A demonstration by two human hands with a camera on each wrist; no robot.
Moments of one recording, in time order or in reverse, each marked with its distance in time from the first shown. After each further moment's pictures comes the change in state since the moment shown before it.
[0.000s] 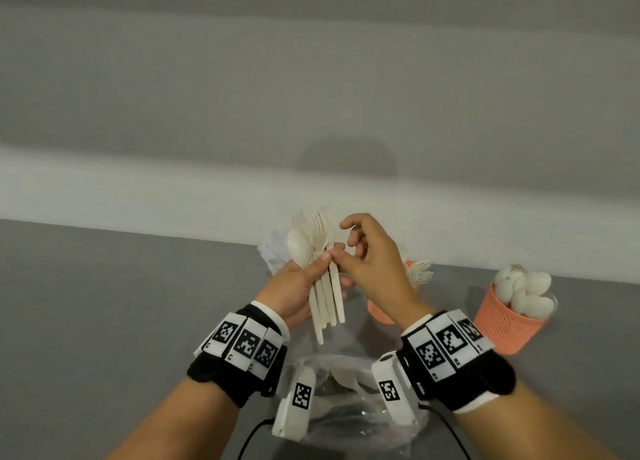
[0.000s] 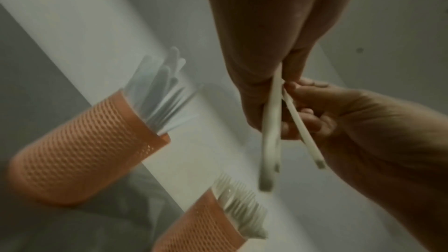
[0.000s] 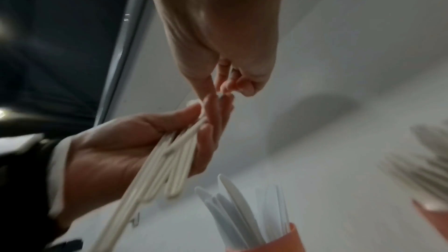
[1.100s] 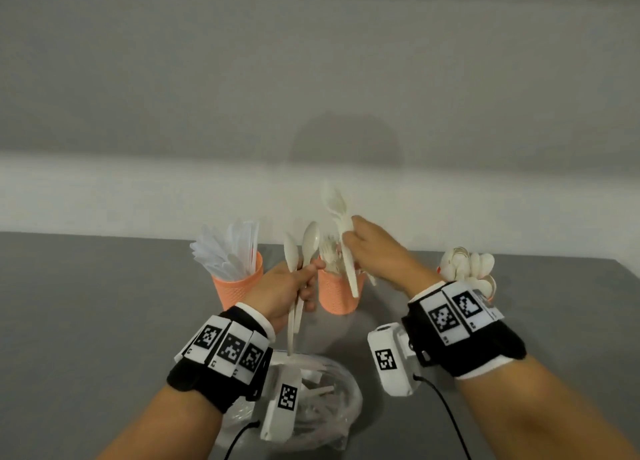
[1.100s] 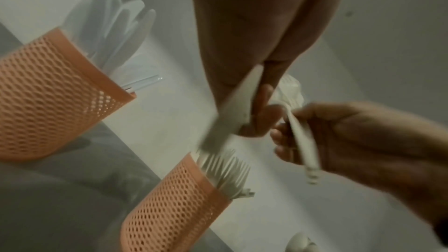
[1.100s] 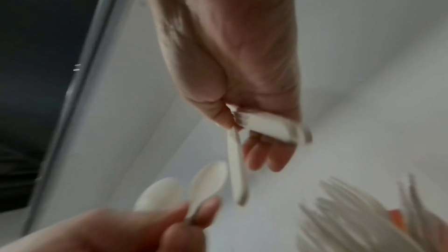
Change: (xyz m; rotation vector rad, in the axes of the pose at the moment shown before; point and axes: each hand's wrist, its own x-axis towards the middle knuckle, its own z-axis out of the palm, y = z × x) left_hand 0.034 -0.039 0.068 0.108 0.142 -0.167; right_hand 0.018 0.039 -0.098 -0.236 -0.331 0.309
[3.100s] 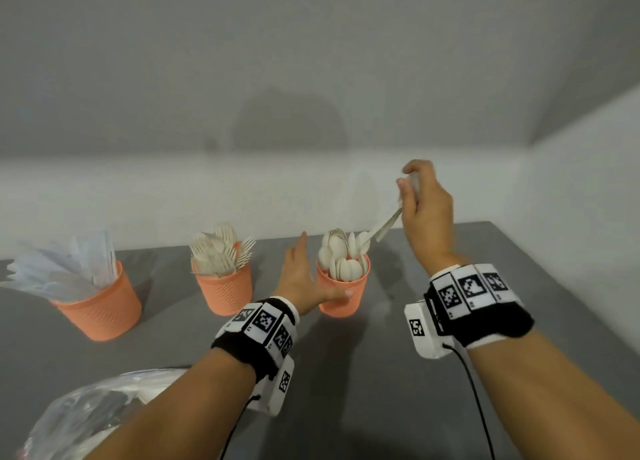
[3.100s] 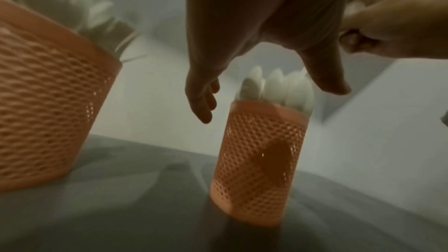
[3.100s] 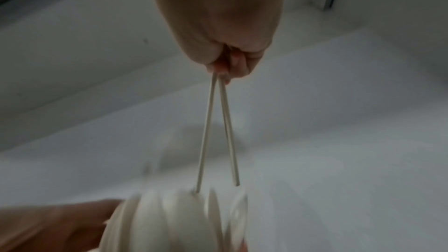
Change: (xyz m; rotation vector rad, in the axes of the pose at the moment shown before) left_hand 0.067 -0.074 0.181 0.815 -0.116 0.172; right_hand -0.061 0.156 -0.163 -0.128 0.881 -0.187
